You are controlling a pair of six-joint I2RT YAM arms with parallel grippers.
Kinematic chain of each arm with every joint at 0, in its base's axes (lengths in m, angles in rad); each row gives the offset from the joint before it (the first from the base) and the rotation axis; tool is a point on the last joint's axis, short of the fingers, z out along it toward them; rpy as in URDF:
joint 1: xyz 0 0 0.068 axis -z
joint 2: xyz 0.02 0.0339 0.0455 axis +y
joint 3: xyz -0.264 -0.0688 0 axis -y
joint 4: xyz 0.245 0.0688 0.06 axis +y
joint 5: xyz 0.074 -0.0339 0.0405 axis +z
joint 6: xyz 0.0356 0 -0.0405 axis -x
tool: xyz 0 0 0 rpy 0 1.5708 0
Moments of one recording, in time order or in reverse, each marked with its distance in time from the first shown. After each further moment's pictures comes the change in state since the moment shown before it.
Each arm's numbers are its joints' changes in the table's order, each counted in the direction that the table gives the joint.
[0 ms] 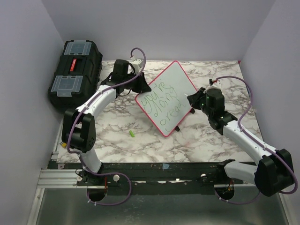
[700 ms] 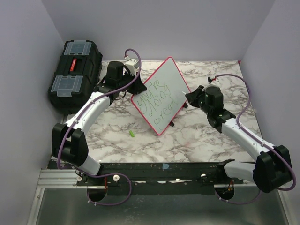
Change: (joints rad) left arm 0.014 -0.185 -0.110 0.003 0.095 -0.024; right arm 0.000 0.046 0.031 -0.037 0.018 -0.002
